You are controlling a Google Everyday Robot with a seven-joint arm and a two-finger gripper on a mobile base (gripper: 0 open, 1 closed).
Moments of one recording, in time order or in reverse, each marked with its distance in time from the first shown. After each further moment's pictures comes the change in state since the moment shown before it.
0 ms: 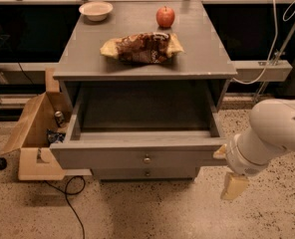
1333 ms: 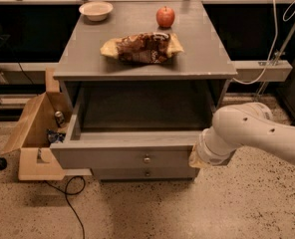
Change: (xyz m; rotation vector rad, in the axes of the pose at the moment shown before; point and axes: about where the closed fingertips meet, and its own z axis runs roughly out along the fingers) arm -0.049 -0.066 0.072 0.093 -0.040 -0.040
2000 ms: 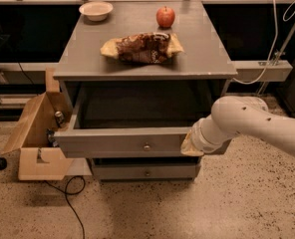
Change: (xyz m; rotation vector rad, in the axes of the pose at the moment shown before) arm -0.024 -0.040 0.007 0.047 -0.114 0.034
